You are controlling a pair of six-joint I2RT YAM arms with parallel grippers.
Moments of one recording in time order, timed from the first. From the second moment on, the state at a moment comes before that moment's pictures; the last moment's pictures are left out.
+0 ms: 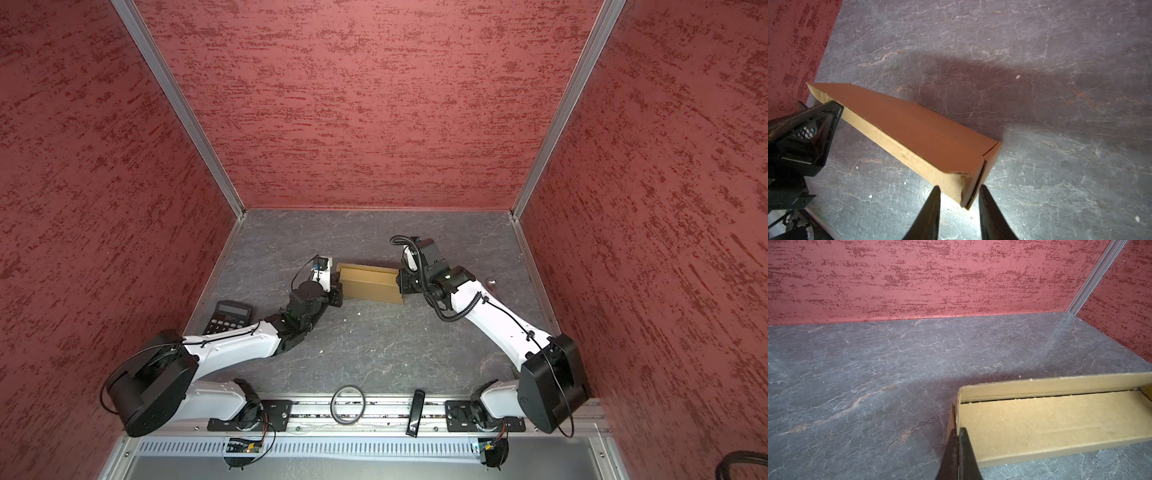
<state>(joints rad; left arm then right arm) -0.71 1.35 0.52 0.48 -0.39 -0.25 0.54 1.37 1.07 -0.53 -0.12 0.40</state>
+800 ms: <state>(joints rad) -0.71 1.35 0.52 0.48 -0.39 -0.24 0.74 1.45 1.35 -0.77 0.15 -0.49</state>
